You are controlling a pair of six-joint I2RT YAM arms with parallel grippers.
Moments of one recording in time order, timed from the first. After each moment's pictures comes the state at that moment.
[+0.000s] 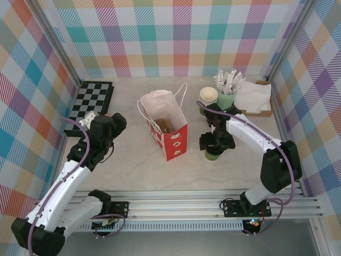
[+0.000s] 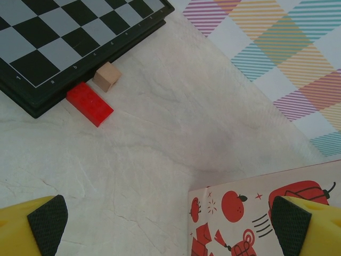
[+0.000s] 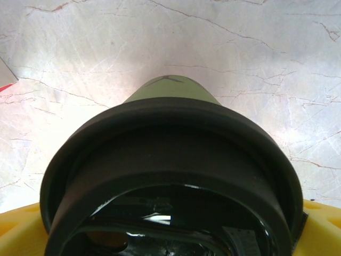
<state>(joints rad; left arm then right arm) -0.36 0.88 0.88 -0.63 -0.41 -0.94 0.49 1.56 1.21 -1.20 -0.01 0.43</state>
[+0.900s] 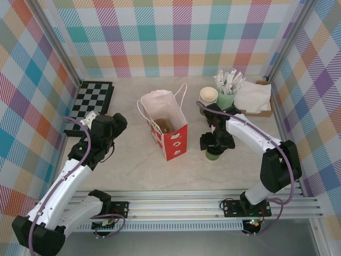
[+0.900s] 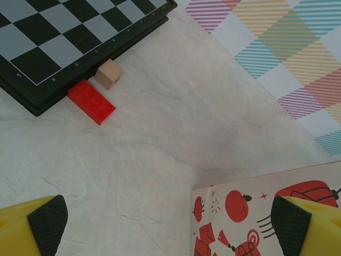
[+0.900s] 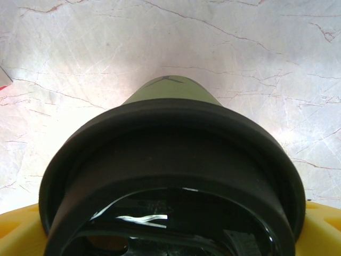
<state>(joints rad) -0.36 0.89 0.88 -0.63 -0.41 -0.94 0.49 1.56 1.21 -1.20 0.01 0.43</state>
